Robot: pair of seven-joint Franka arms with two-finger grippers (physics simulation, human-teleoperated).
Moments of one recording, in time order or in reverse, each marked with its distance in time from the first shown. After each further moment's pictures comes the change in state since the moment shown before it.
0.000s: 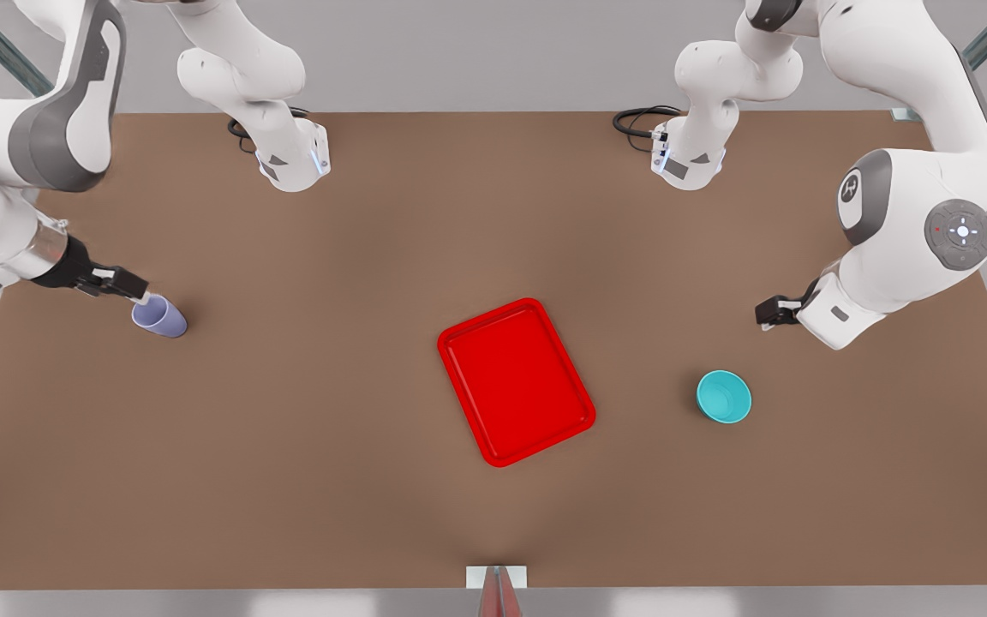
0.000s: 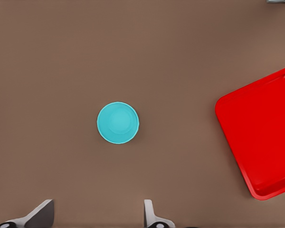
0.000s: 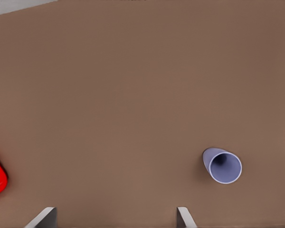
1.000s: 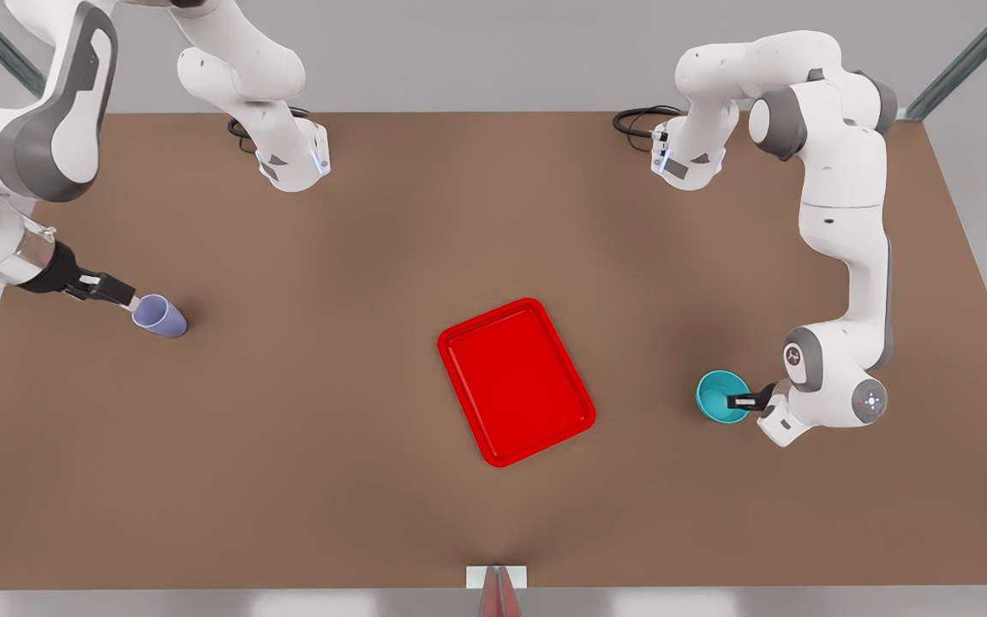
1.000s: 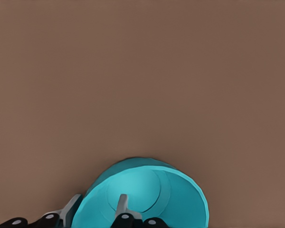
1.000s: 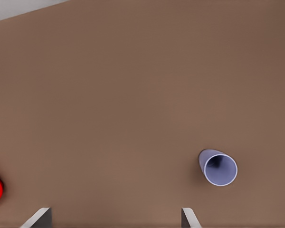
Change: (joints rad) left arm 0.169 0.533 0.002 -0.130 -0.229 0.505 0.264; right arm -0.005 0.017 0.003 0.003 0.003 0.018 0.000
